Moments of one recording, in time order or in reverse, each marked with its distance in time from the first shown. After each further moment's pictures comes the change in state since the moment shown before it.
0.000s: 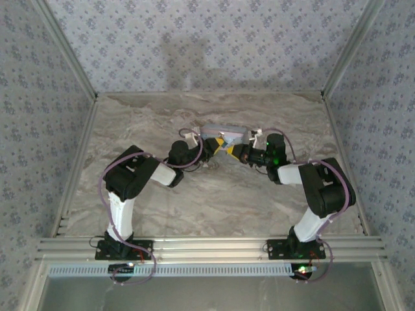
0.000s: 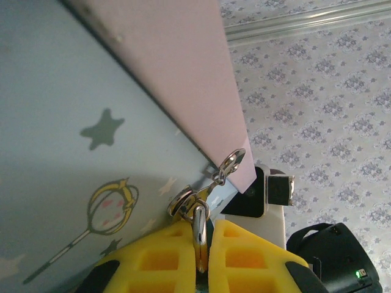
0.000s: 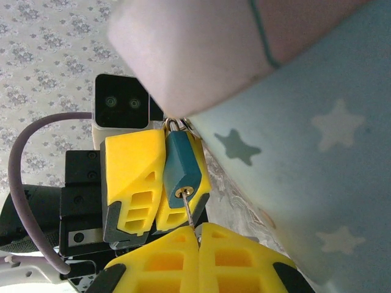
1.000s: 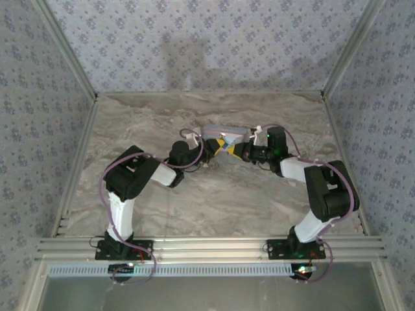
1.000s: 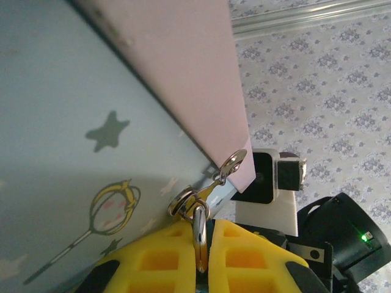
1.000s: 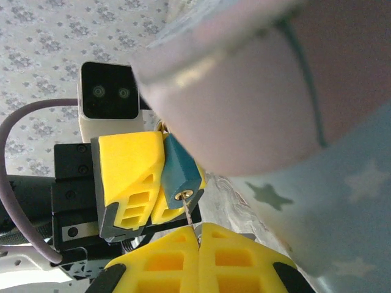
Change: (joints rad) left arm -0.006 0.000 0.000 -0.006 0.011 0.000; right arm -0.027 -0.055 0.120 -0.373 -0.048 -0.196
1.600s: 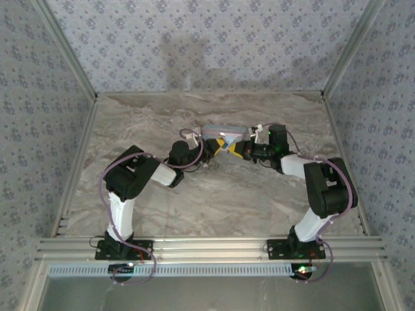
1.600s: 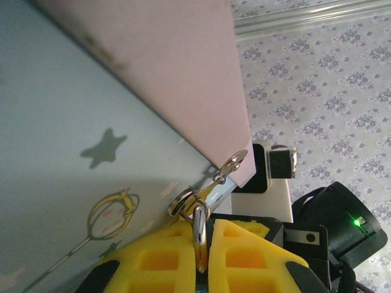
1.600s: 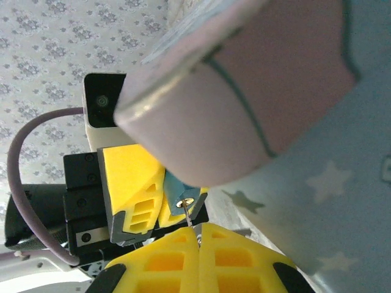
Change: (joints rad) left arm 0.000 0.000 0.000 -0.003 -0.001 -0.004; right arm -0.026 0.044 0.028 0.015 -0.064 0.097
